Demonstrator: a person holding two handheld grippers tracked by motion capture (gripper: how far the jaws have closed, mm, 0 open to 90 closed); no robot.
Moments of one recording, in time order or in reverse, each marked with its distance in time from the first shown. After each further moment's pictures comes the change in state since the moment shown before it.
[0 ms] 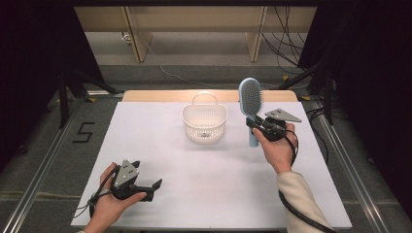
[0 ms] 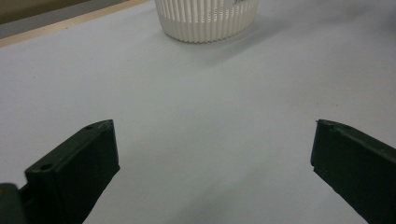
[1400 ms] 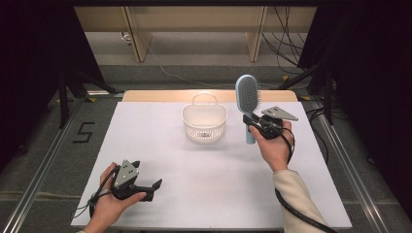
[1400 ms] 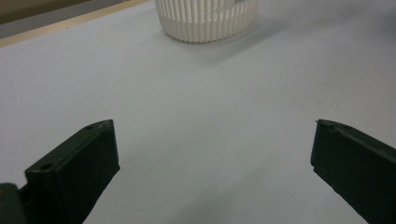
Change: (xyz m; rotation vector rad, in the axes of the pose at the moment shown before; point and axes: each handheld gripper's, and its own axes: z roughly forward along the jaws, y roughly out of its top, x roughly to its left) left arm 0.000 0.000 0.000 -0.002 0.000 -0.001; right arm 0.008 0.007 0.005 -0.030 0.002 -0.013
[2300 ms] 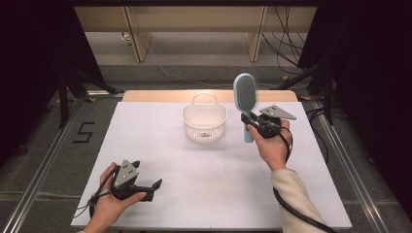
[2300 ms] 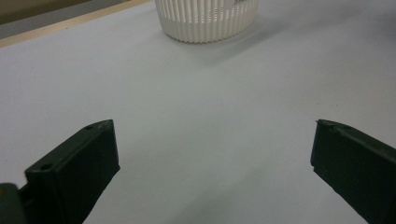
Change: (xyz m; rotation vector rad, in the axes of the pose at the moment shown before) left arm 0.000 0.000 0.000 0.002 0.000 0.002; right arm 0.004 0.003 0.003 -0.014 0.005 -0.009
